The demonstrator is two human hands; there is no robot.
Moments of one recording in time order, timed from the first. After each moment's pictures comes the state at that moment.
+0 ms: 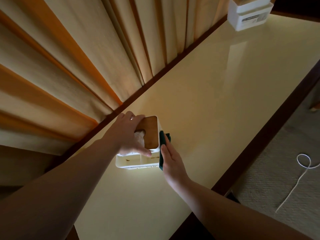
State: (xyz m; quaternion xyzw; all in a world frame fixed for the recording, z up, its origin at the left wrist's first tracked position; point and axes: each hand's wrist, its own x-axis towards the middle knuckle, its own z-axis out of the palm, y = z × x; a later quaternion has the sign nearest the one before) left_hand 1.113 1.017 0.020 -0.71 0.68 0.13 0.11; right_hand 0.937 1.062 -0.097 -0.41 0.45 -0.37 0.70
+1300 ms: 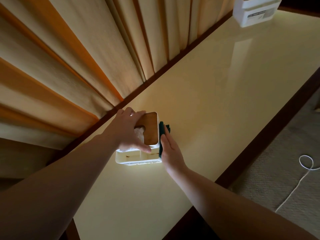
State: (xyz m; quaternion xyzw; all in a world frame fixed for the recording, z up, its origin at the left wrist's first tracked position) left_hand 1.110 1.014 0.018 -0.73 0.67 0.14 0.11; right_hand 0.941 1.039 -0.092 -0.42 0.45 -0.37 0.70
